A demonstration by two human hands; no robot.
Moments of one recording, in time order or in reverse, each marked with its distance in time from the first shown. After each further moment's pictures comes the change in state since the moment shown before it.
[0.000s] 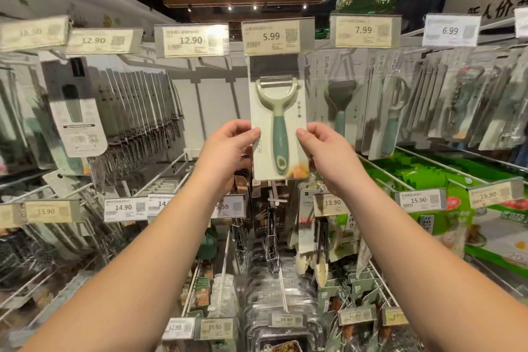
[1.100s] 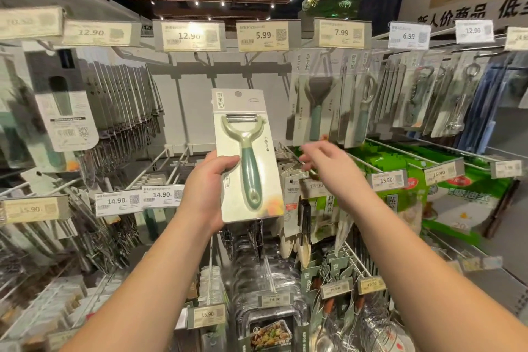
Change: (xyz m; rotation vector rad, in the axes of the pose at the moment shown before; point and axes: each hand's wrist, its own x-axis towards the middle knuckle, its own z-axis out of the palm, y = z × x) left_hand -0.082 0.001 -0.016 -0.359 -0.059 -0.191; right_hand -0.071 -0.012 -0.011 -0.237 0.078 0.124
